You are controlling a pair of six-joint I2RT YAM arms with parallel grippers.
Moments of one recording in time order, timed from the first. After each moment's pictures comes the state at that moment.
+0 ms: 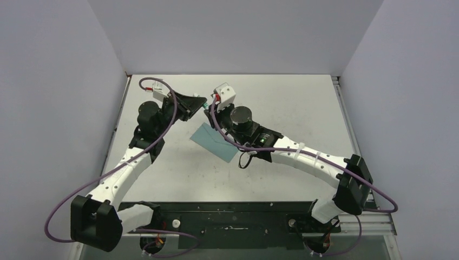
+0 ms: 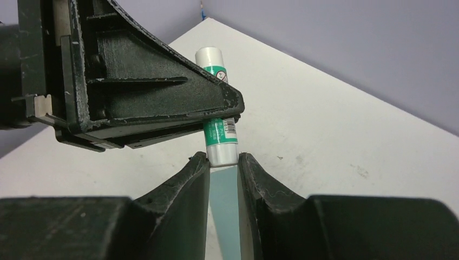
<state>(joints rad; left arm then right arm) -0.30 1.16 0.87 0.27 0.34 -1.23 0.98 1.53 1.28 0.13 0.26 0.02</state>
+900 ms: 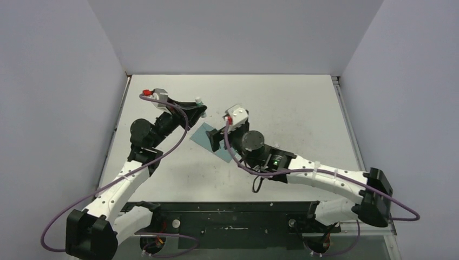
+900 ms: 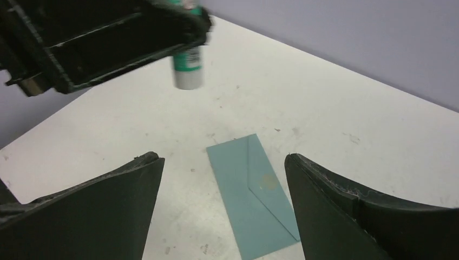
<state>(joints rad) -0.33 1.03 0.68 0.68 0.49 -0.60 1.14 1.36 1.04 0.24 0.46 0.04</state>
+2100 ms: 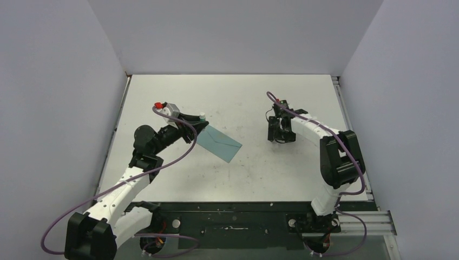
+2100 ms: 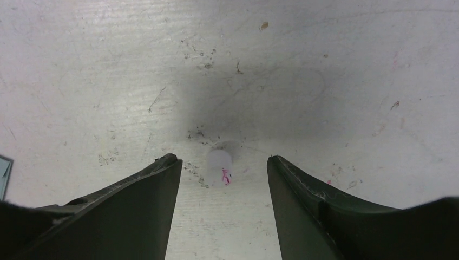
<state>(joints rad) -0.33 0.97 0.57 0.61 0.60 -0.30 0.32 1.75 1.15 -0.60 0.16 0.36</state>
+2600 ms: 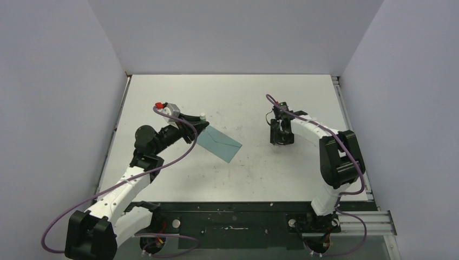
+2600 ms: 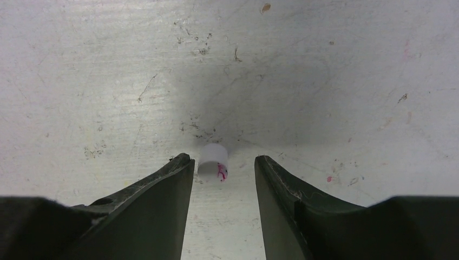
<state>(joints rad) -0.33 0.99 0.56 0.63 0.60 -0.32 0.33 1.75 1.13 -0.60 0.15 0.34</state>
